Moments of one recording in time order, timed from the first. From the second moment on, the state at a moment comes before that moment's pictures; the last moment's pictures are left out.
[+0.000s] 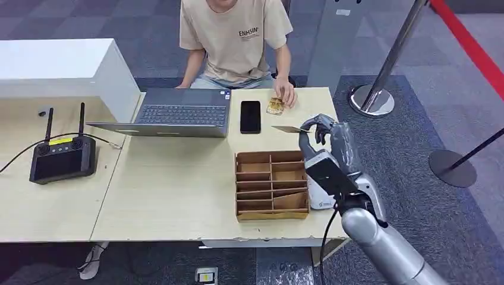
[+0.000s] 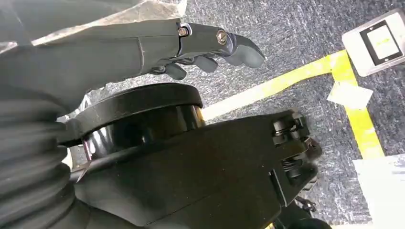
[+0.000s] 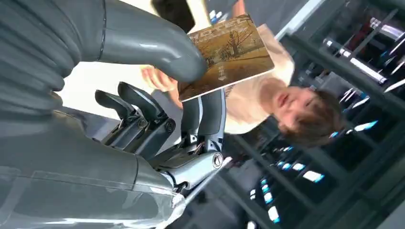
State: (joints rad) left arm -0.11 -0.07 -1.15 -0.22 0.66 0.41 0.19; right arm -0.41 -0.35 0.55 -1.67 0.44 -0.51 0.07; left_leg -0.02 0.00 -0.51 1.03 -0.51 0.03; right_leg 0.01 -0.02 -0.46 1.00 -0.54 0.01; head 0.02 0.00
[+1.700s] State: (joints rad) left arm -0.12 -0.06 -1.17 -0.22 0.64 0.39 0.20; right arm -0.75 -0.50 0.87 -1.30 1.22 -0.39 0.43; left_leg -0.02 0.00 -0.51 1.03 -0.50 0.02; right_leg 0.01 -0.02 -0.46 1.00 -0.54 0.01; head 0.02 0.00
